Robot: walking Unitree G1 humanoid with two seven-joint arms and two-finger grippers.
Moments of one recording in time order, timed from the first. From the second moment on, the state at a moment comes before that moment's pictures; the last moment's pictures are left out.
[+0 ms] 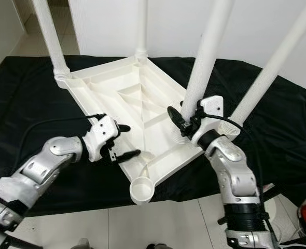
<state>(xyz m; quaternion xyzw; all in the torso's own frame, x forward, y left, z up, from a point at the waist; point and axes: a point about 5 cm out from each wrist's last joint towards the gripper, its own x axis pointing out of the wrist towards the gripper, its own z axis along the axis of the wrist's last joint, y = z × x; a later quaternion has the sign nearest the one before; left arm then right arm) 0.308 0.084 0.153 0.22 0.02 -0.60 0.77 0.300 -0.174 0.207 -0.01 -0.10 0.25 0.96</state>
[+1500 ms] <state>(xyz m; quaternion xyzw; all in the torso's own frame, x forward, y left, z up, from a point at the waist) 0.353 0.078 0.149 0.36 0.05 -0.60 0.71 0.274 -0.186 0.205 0.00 -0.10 0.25 0.96</state>
